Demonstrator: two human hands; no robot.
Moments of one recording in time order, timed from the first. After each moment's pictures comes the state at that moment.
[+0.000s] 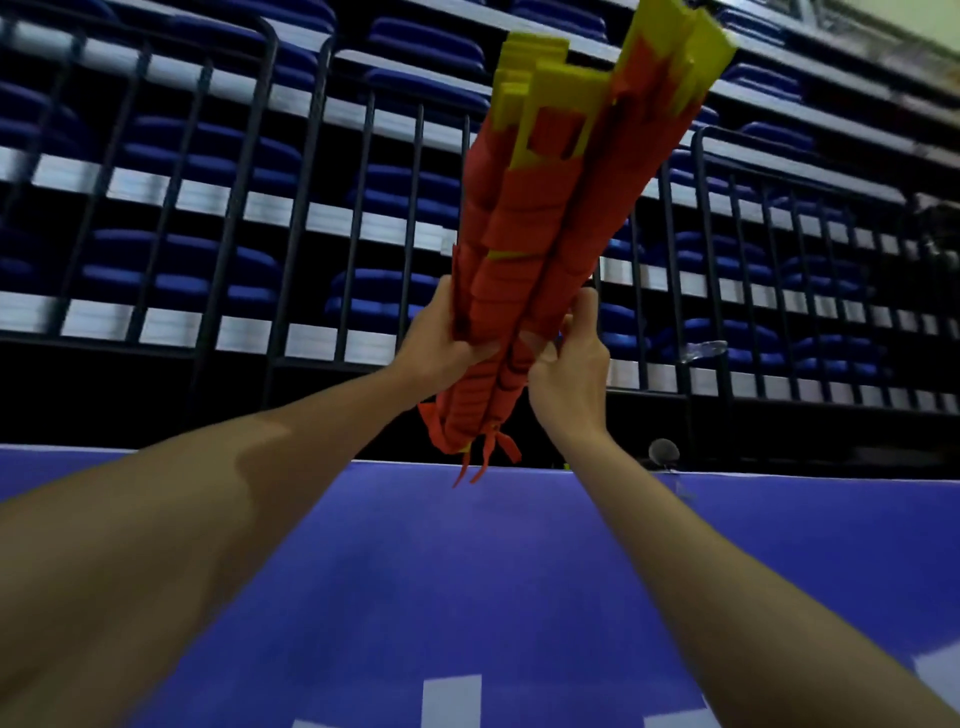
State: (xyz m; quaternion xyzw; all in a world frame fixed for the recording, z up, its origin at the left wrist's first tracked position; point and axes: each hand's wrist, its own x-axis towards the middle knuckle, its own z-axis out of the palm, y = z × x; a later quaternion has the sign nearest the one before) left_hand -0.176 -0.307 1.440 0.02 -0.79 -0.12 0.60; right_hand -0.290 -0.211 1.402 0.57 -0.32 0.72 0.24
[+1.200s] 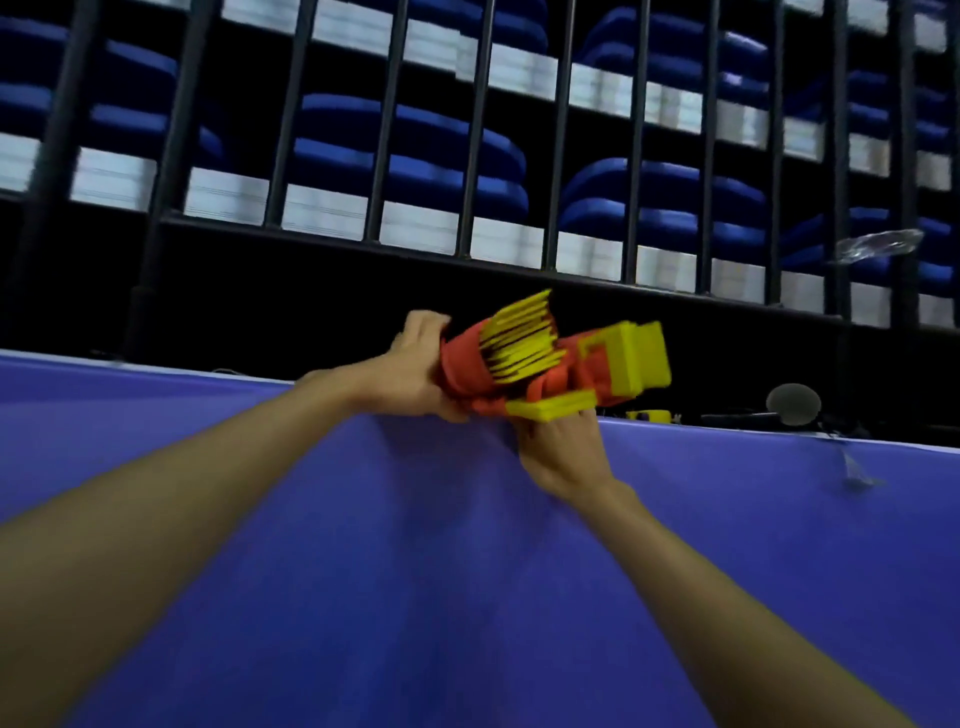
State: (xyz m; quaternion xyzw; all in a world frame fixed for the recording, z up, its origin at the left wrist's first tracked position) left_hand -0.304 -0.638 1.382 0.26 -0.87 0.01 0.42; right_hand -0.490 -0.560 1.317 0.64 -0.54 0.37 0.40
